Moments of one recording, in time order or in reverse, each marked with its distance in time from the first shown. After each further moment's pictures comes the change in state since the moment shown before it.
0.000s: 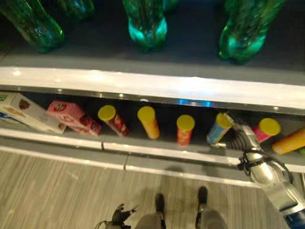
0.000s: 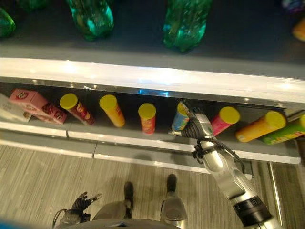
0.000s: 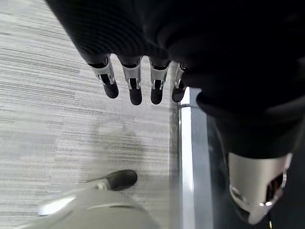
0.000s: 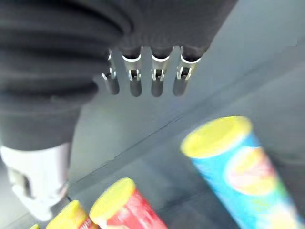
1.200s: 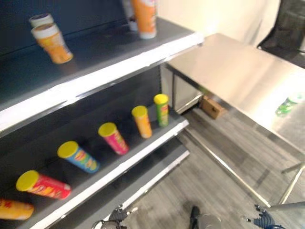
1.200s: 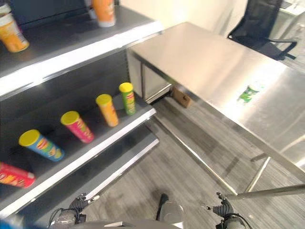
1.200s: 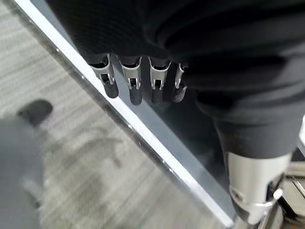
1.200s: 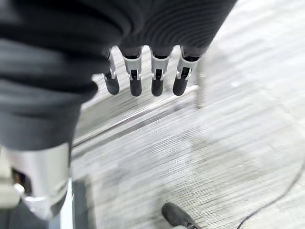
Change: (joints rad) left arm -0.031 0.011 0.009 -0.011 -0.017 0.007 -0.064; right arm 0.094 0.242 -0.043 1.003 0.311 0.077 0.039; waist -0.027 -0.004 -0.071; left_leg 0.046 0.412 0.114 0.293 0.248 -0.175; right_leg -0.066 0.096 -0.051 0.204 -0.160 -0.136
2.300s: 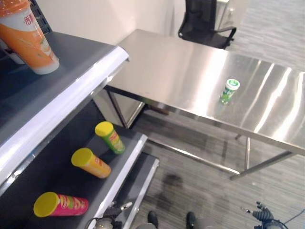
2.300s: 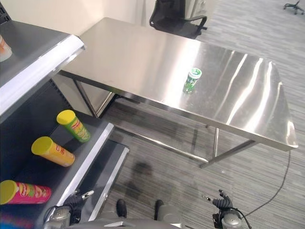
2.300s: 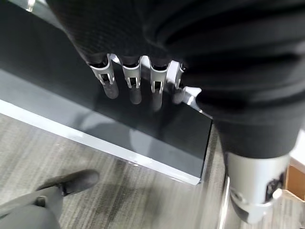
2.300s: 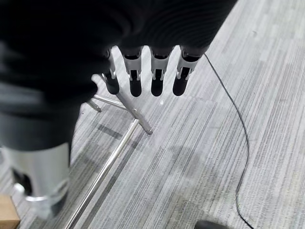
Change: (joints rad) left arm -0.054 0.071 0.045 0.067 -0.037 -0.024 -0.008; right arm -0.048 0.064 -0.182 0.054 0.038 0.004 -0.008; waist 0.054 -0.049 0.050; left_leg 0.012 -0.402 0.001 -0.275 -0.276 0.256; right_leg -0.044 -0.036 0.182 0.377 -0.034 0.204
